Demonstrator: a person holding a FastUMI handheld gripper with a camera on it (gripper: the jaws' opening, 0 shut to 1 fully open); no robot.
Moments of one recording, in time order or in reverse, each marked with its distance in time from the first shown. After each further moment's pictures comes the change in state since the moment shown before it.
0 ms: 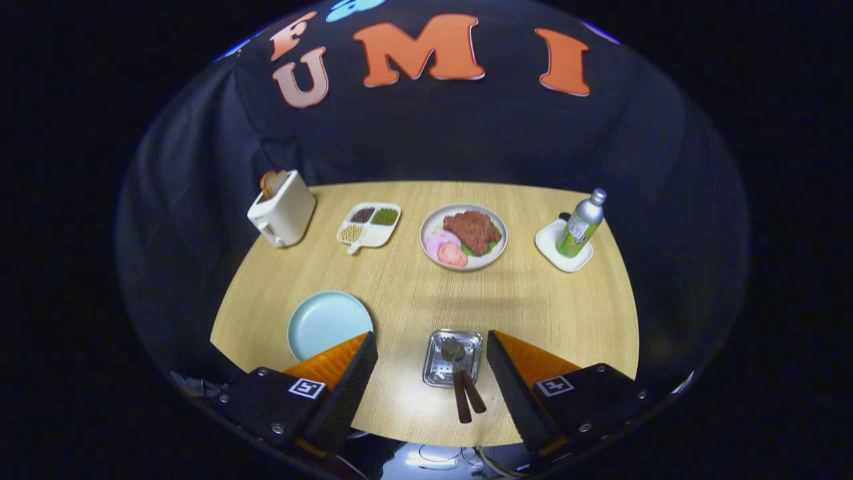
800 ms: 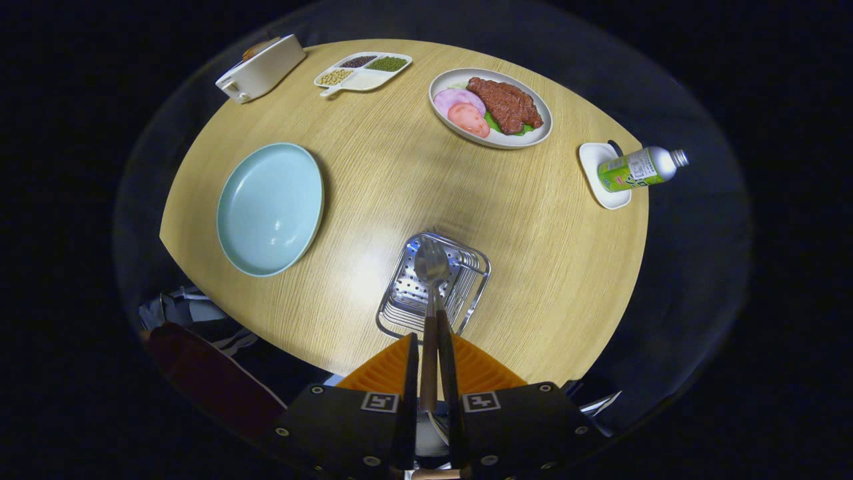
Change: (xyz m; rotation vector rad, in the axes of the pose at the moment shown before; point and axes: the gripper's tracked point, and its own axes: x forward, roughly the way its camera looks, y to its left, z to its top) arm 0.063 -0.017 -0.129 -0.298 0.724 -0.072
